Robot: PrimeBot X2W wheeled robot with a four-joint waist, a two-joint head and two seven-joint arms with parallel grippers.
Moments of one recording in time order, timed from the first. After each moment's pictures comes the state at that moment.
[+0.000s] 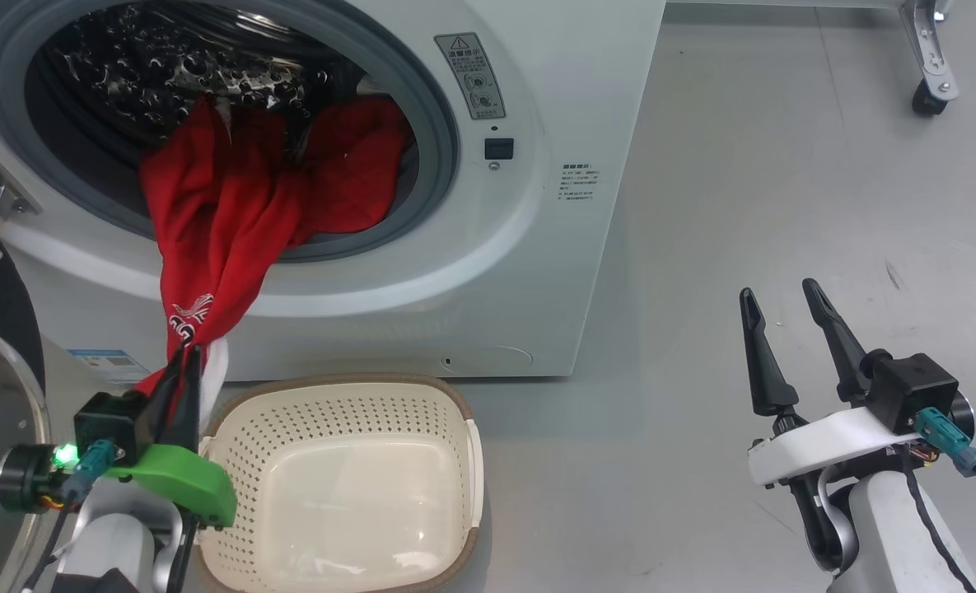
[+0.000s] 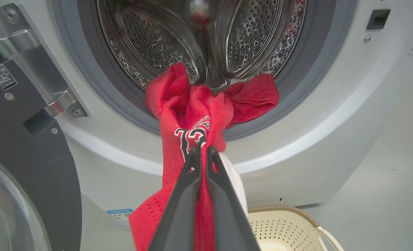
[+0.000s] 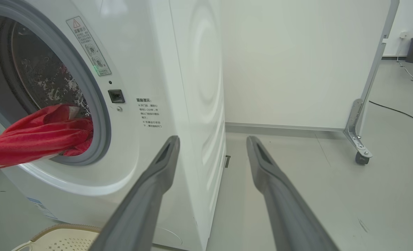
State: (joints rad) left arm -0.28 0.13 -0.10 0.52 -0.19 -0.08 -0.25; right arm -0.16 -0.05 0.07 0.24 0.22 0.12 -0.26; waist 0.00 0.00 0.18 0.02
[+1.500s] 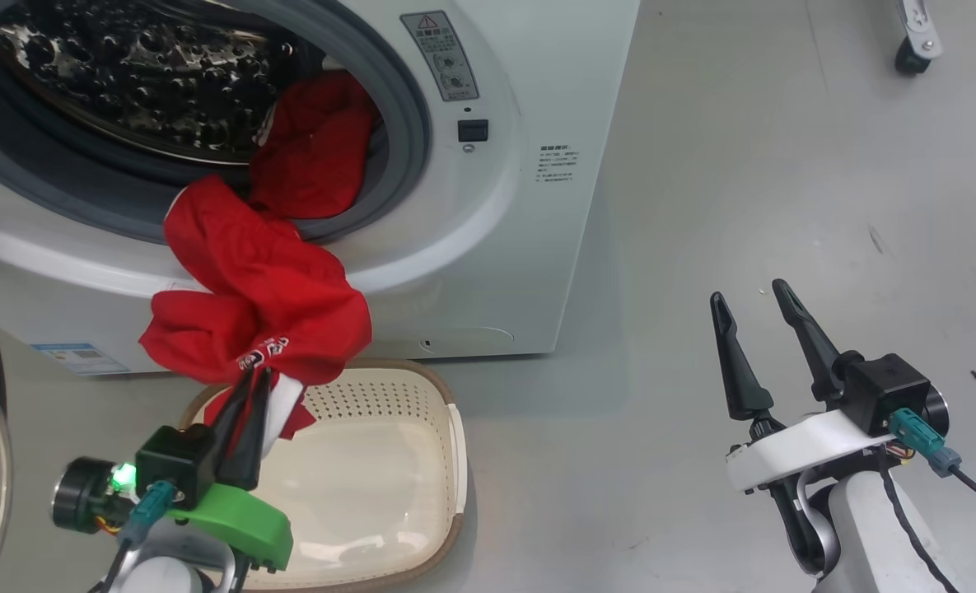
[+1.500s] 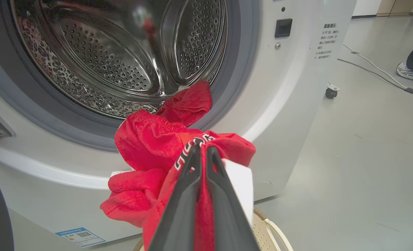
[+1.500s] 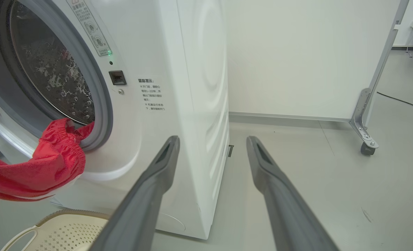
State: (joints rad) left arm -0.10 0.09 -0.15 0.16 -0.16 -0.08 -0.16; right arm -0.16 -0.05 0.13 0.23 0.22 0.12 -0.26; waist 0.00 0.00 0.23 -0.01
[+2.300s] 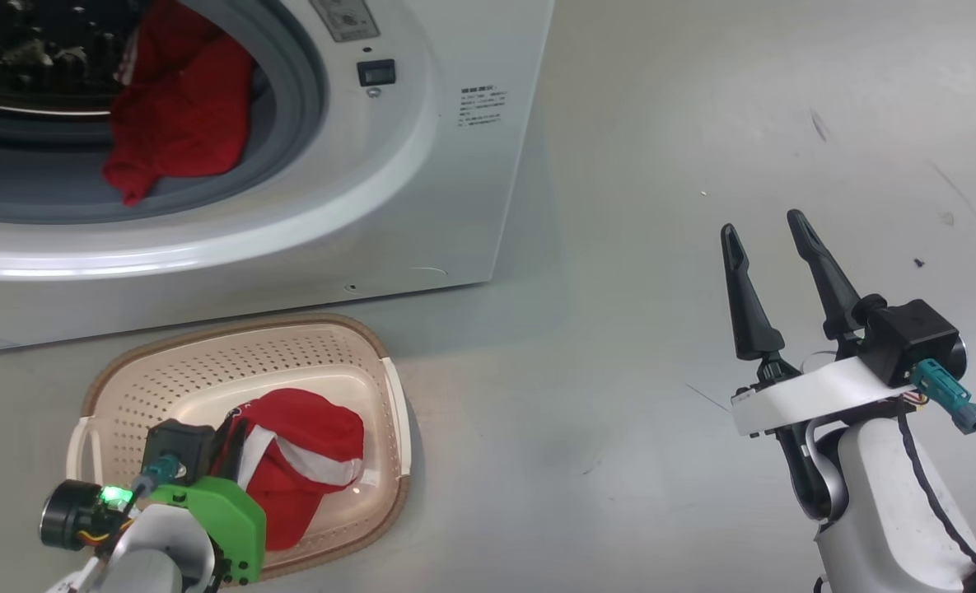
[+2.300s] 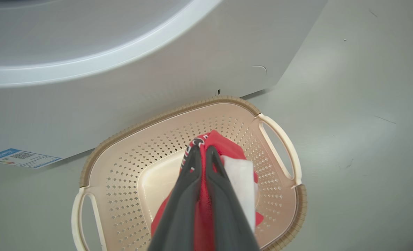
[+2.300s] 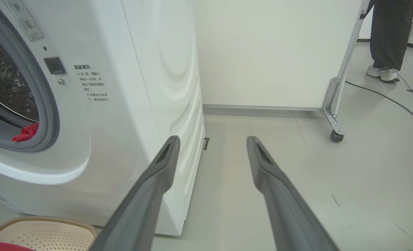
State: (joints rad) left arm -0.19 0.13 -0.16 0.45 -0.15 -0.09 0.01; right arm -0.25 -0.05 0.12 0.19 0.22 0.12 -0.26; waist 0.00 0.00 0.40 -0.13
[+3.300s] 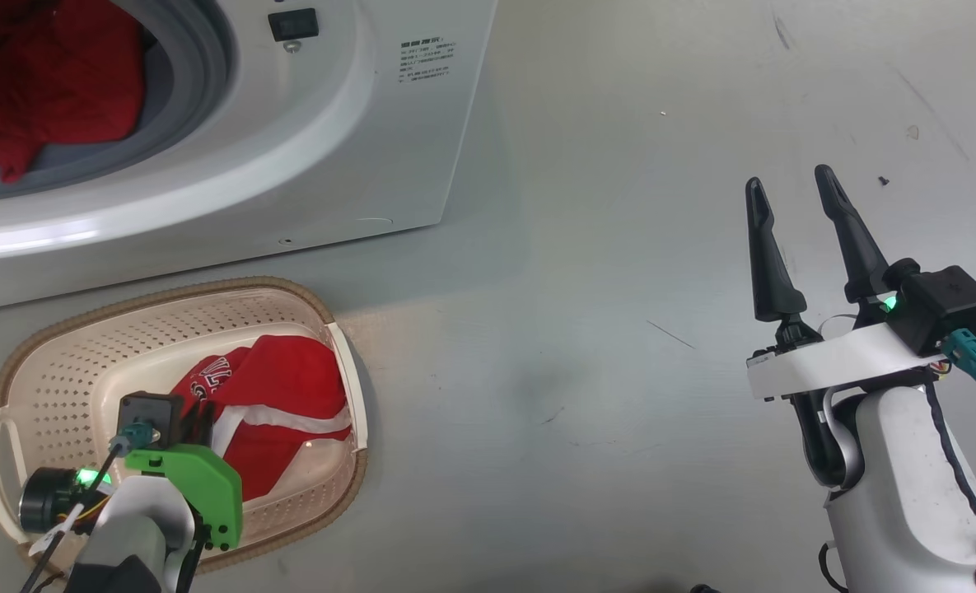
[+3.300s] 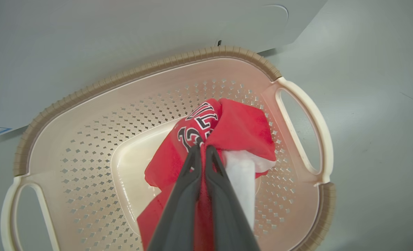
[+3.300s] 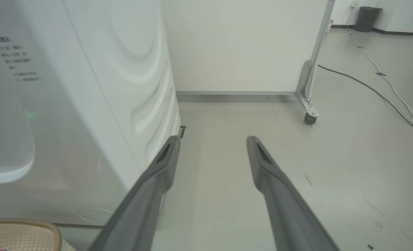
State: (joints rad) left arm -0.35 0.12 -0.13 0.72 -0.16 -0.07 -0.03; right arm -0.30 -0.04 0.09 0.17 0.24 0.12 -0.26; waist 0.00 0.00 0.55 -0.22
